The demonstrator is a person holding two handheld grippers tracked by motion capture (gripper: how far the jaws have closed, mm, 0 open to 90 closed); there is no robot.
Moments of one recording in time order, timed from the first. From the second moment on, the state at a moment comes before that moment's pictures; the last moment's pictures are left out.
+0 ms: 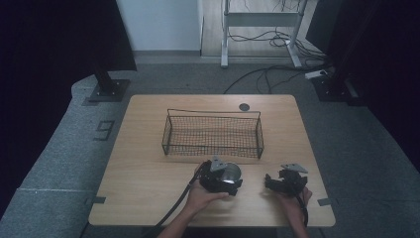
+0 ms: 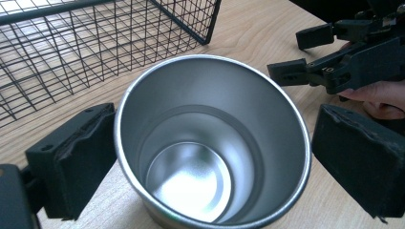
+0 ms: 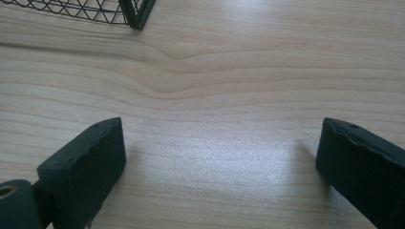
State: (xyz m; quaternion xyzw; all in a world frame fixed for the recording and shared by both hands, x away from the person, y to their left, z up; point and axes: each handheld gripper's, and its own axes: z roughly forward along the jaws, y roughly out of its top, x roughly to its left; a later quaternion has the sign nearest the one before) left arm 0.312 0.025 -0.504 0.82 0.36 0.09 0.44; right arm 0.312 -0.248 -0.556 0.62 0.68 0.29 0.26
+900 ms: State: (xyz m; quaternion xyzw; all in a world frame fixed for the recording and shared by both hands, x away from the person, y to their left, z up) left arm 0.311 0.026 -0.507 0.82 0.35 0.11 0.44; right arm 0.312 -0.248 -0.556 0.62 0.68 0.29 0.26
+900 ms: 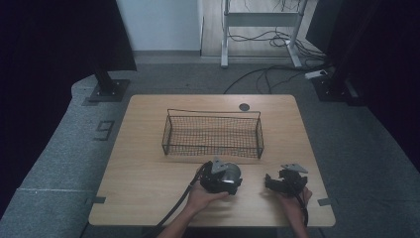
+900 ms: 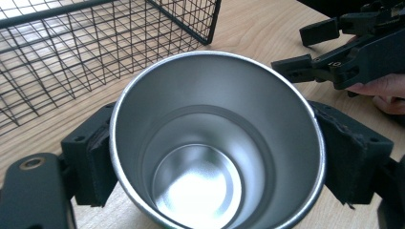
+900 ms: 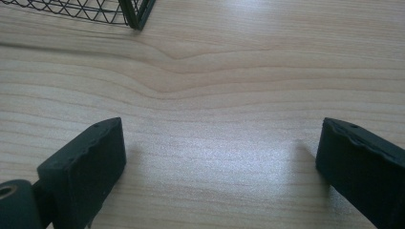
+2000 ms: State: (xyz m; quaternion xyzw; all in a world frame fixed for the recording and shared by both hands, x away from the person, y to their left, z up) left arm 0.323 0.065 -0.471 0.80 0.36 0.11 0.46; right arm 0.312 -0.248 -0.556 0.62 0.68 0.29 0.26
